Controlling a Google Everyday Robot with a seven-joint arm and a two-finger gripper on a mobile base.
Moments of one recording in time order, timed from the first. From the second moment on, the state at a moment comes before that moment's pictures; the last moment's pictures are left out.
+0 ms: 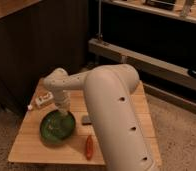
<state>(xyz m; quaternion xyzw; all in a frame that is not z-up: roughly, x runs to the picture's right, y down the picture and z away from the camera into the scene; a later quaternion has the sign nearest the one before) -0.171 0.132 0.865 -0.36 0.07 0.14 0.92</state>
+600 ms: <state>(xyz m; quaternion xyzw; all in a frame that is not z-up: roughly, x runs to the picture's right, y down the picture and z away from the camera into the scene) -0.158 0.143 0.856 -0.36 0.07 0.13 0.92</state>
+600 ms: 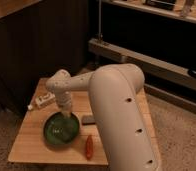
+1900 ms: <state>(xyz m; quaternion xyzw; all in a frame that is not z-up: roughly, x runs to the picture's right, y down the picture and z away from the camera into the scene) -0.201 0.159 0.846 -0.36 0.07 0.06 0.93</state>
